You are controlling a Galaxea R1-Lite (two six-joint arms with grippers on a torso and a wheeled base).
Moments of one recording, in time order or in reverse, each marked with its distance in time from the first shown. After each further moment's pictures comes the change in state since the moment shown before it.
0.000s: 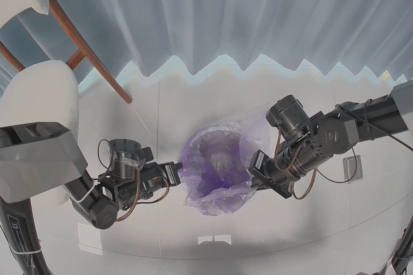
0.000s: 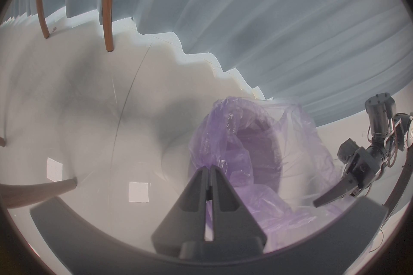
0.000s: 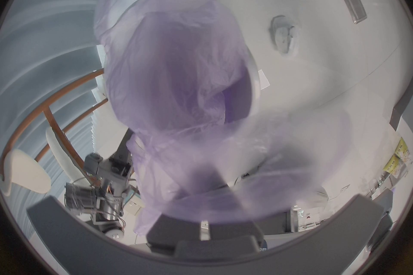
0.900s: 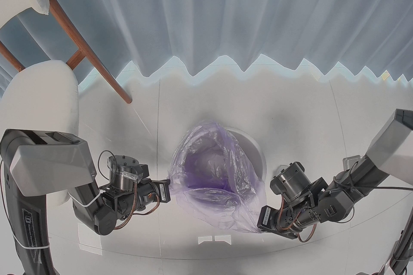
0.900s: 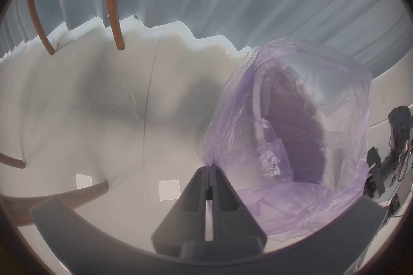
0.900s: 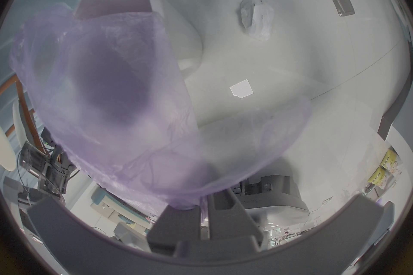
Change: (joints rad) left arm 0.055 0.115 0.071 -0.056 0.043 0.206; right arm 0.061 0.027 0.560 -0.515 -0.152 -0.045
